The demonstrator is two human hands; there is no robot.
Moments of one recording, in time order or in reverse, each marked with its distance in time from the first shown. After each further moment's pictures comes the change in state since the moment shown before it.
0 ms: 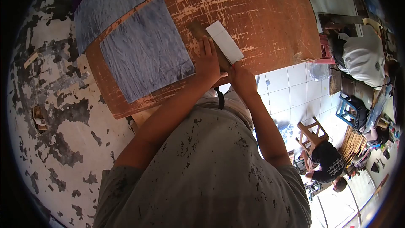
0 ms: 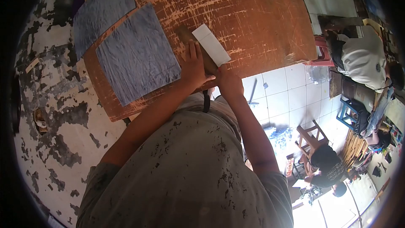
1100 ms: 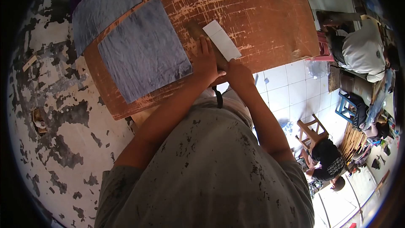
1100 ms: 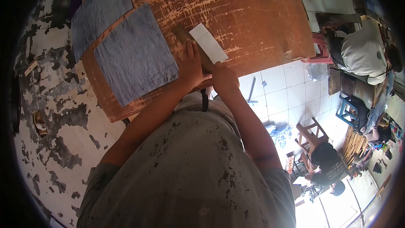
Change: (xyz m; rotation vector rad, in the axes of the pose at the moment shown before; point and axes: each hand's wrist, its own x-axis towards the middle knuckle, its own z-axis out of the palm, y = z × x) left_hand 0.001 0.004 -0.012 0.079 -0.076 -0.025; right_hand 0.011 -0.011 -0.005 -0.170 -0.020 -0.058
